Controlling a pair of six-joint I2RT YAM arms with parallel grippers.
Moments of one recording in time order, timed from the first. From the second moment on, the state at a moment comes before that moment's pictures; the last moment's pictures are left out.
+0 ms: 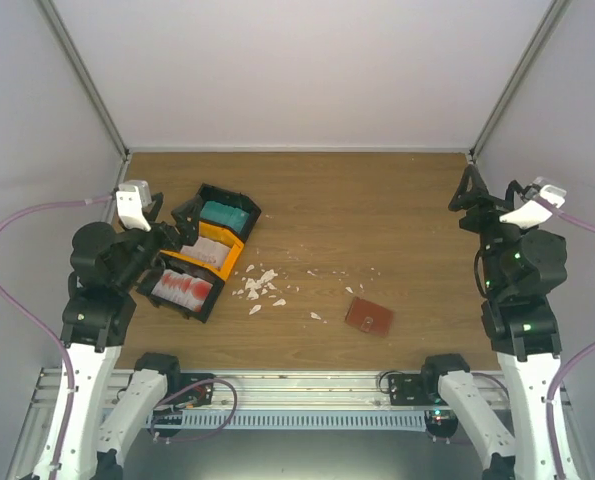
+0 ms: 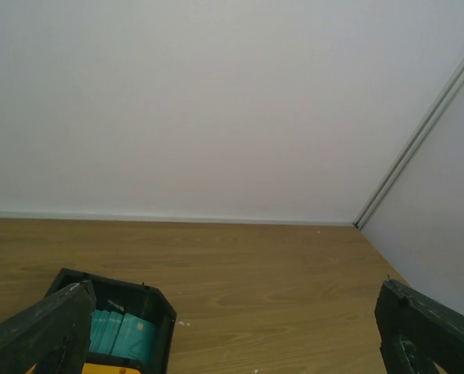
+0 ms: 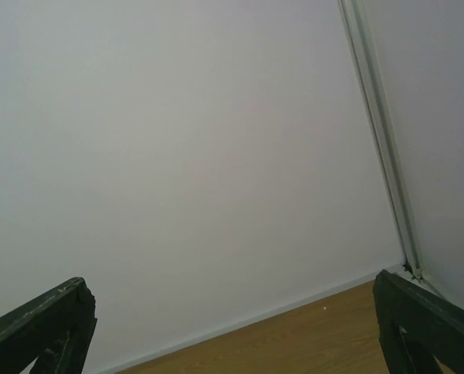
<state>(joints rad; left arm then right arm) -0.11 0.67 1.01 -0.42 0.23 -0.31 0.12 0.65 1.05 -0.28 0.23 0.35</state>
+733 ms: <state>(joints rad) 0.02 0.87 0.77 -0.74 0.12 -0.65 -0.01 0.88 0.93 -0.26 -0.34 0.40</state>
